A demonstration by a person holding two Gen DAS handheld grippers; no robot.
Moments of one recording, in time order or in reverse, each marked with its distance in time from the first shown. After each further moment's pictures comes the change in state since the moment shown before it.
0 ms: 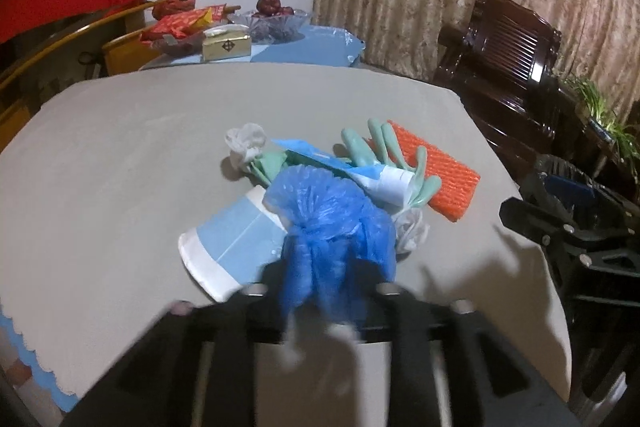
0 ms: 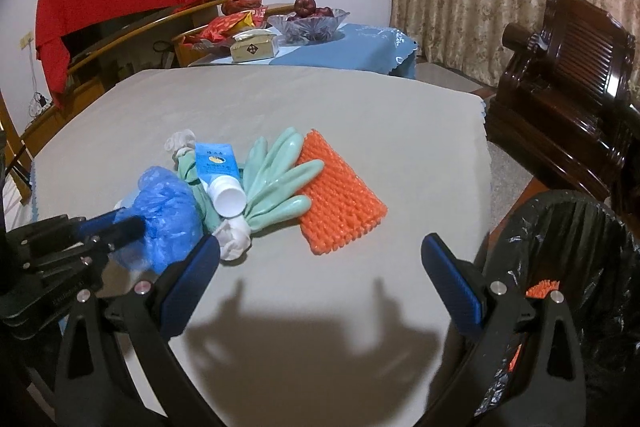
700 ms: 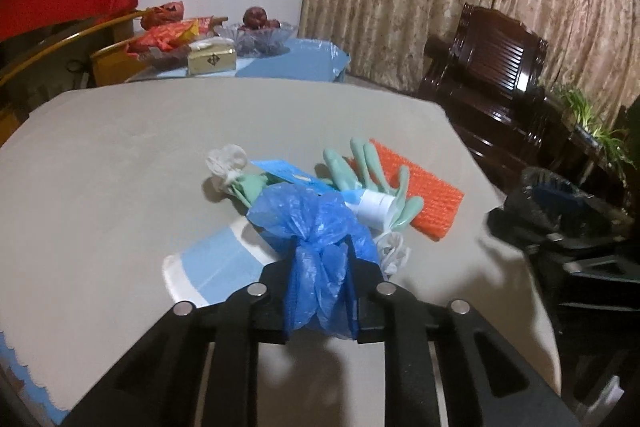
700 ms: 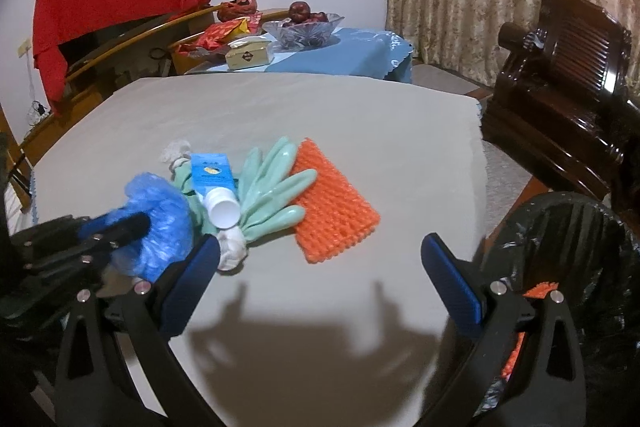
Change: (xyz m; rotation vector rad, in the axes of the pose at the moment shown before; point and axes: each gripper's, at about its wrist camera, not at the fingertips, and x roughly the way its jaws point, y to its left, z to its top) left arm -0.010 -0.001 0.005 0.014 -0.051 -0.064; right arm -0.001 -0.008 0.004 0.021 -0.014 0.009
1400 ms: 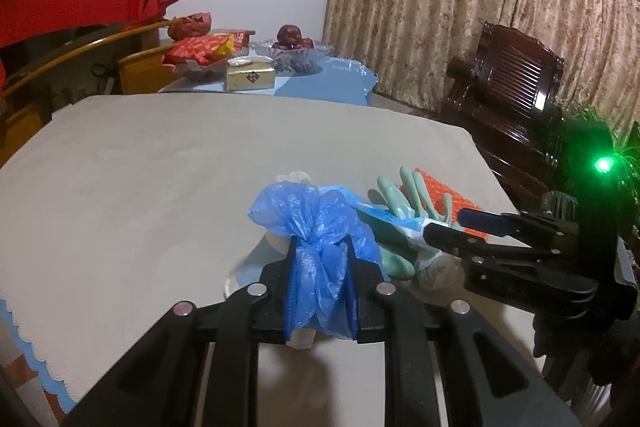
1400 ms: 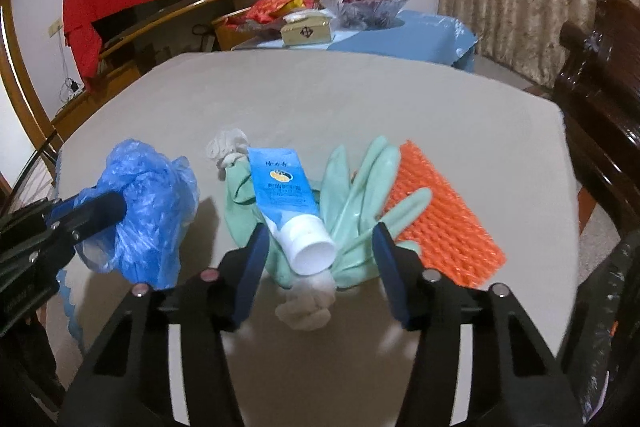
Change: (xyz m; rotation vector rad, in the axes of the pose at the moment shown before) left arm -0.016 0.044 0.011 -0.035 -0.047 0.066; right arm 0.064 0.058 0.024 -0.071 0.082 0.155
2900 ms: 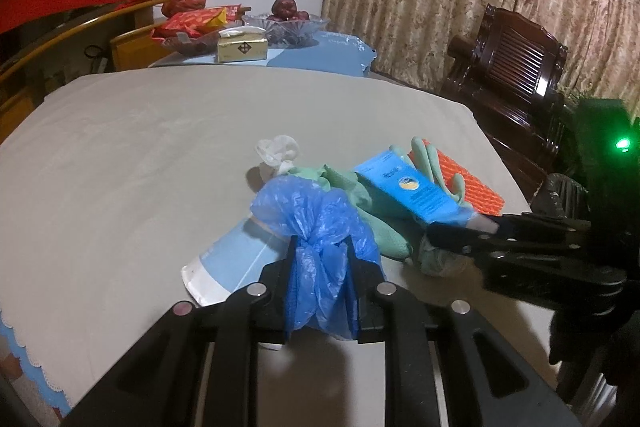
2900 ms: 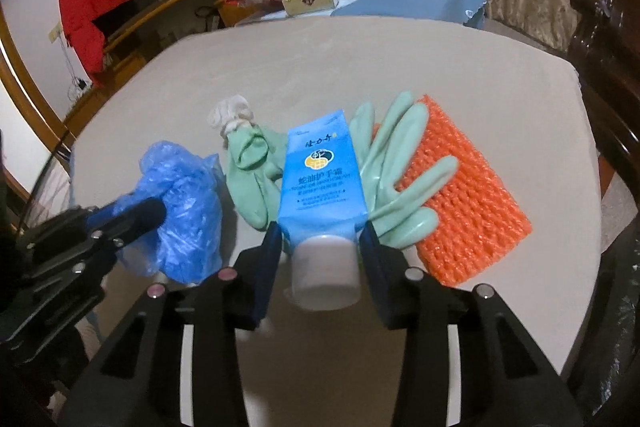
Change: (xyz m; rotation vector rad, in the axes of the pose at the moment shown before) left arm 0.024 -0.006 -0.011 -0.010 0.078 -0.012; right arm 0.000 -0.014 -0.011 0.065 0.091 0.082
